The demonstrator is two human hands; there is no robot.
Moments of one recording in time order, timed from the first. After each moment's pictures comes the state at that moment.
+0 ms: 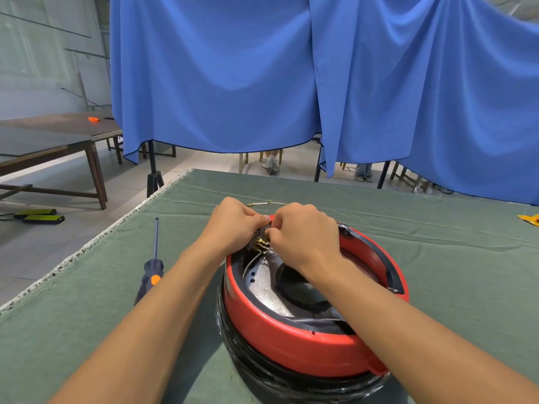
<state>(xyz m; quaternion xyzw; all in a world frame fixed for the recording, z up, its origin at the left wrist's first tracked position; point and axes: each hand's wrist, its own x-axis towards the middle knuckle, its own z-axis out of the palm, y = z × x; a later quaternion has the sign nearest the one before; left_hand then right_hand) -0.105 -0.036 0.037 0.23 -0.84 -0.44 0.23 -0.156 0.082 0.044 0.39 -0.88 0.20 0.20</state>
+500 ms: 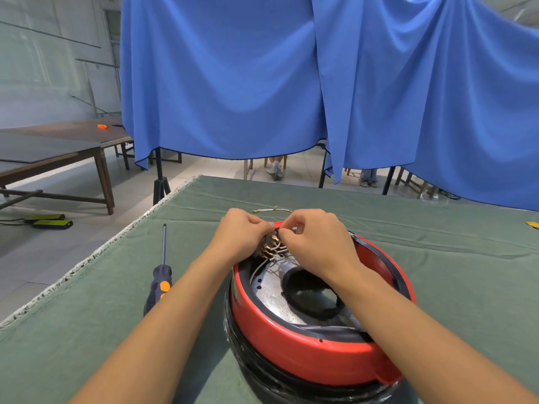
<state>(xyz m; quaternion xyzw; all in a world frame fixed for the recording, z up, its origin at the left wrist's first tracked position) -0.105 -0.033 0.035 0.24 -0.81 -0.48 0.23 -0.164 0.094 0.046 0.39 -0.86 0.30 0.13</state>
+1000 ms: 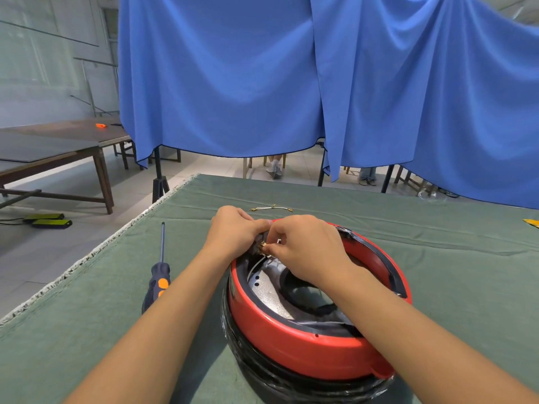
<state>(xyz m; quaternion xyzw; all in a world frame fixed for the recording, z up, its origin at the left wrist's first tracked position) -0.108 -0.035 0.032 0.28 -0.78 -0.48 0.28 -0.154 0.092 0.045 0.46 -0.86 0.19 0.14</state>
